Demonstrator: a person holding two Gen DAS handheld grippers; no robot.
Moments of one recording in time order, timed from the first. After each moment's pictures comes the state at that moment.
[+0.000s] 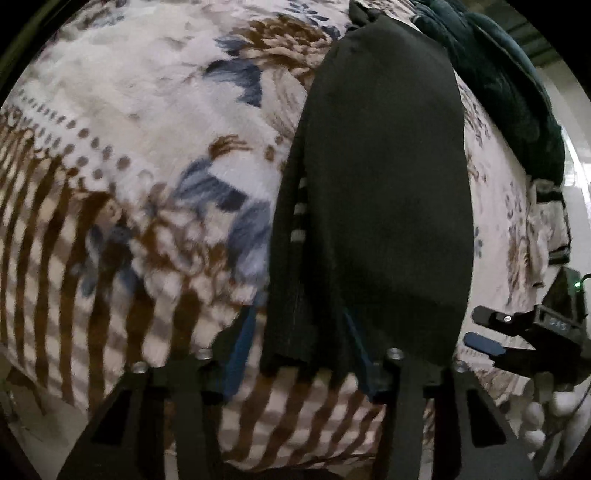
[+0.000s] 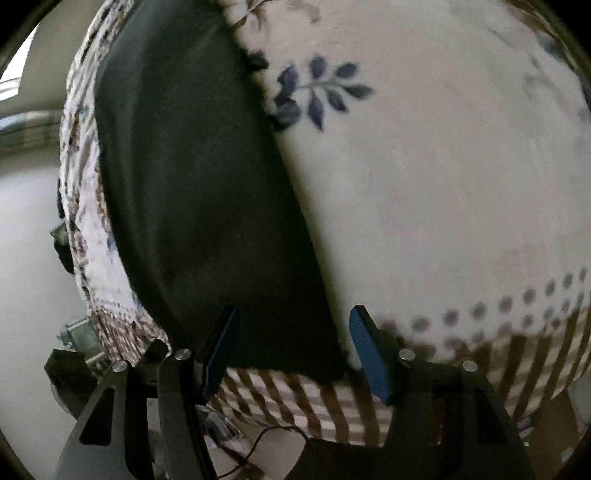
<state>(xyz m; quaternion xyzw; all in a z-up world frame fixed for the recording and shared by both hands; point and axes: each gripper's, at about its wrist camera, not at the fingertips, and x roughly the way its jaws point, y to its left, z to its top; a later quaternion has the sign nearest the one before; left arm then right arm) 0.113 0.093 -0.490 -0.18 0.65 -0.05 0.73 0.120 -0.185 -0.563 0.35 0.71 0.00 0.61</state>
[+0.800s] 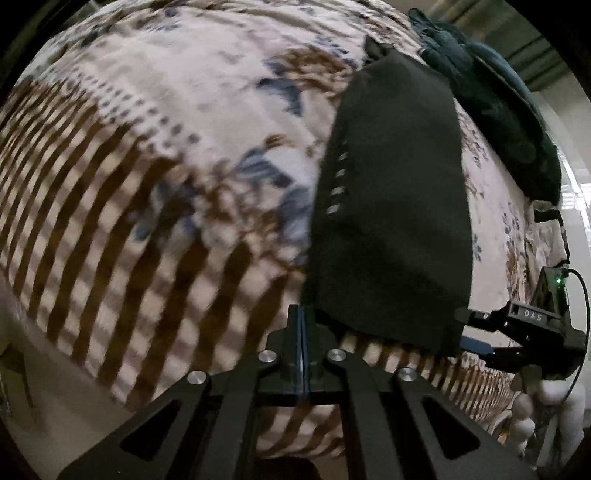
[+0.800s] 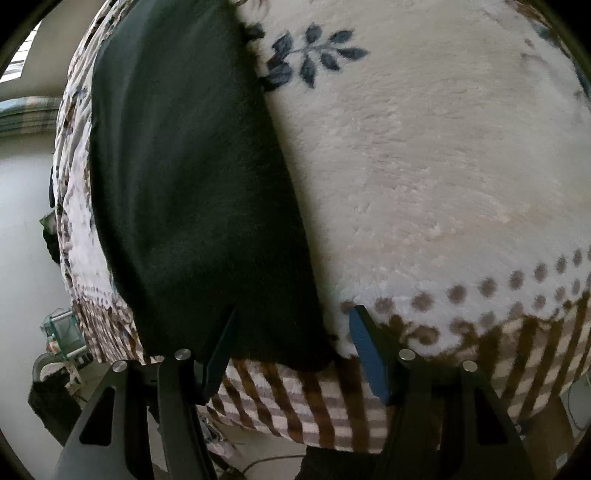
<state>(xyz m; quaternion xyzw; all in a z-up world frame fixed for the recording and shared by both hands) 0.061 0.118 -0.484 -0.21 0.61 -0.02 0.77 0.111 -0.173 -0.581 0.31 0.72 -0.01 0.63</state>
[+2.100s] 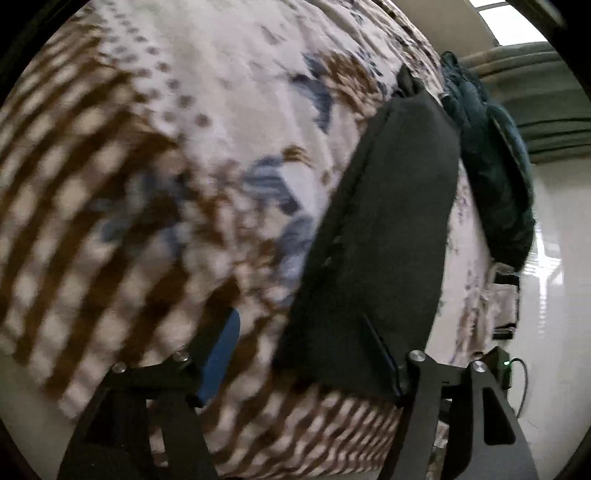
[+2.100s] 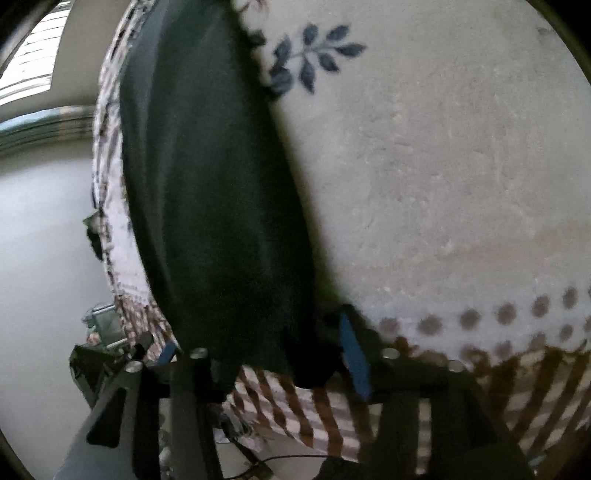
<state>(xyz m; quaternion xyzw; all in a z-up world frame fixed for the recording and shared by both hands) 0.093 0.139 -0.525 -0.37 0.59 -0.05 0.72 0.110 -0.193 -0.593 0.38 0.68 0.07 0.62</state>
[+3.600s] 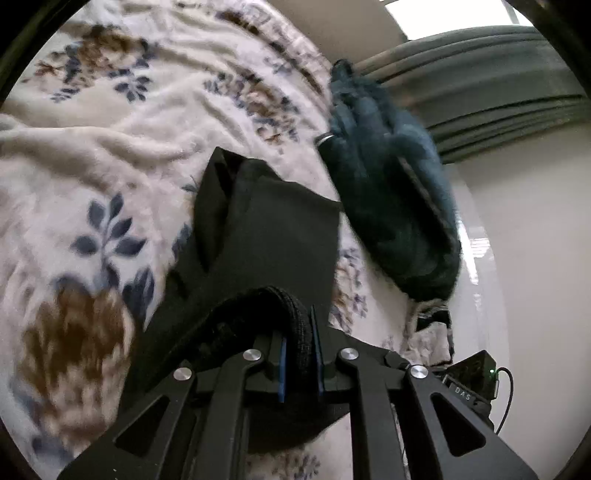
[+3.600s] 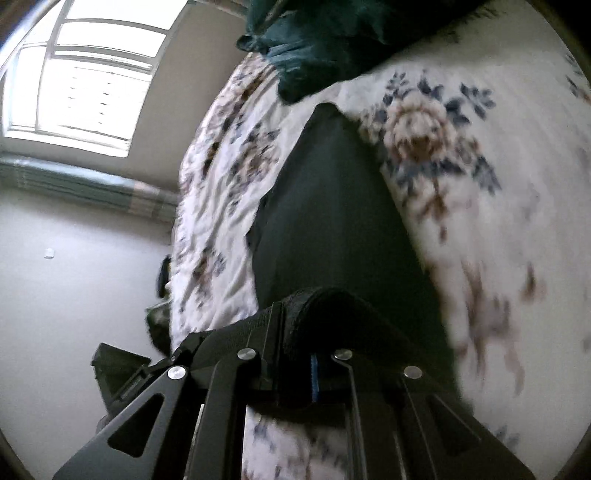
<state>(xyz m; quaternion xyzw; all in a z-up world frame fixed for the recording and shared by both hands) 0.417 0.087 -0.443 -0.37 0.50 -0.21 0.75 0.388 -0.224 -0.465 0.42 0.48 0.08 0.77</state>
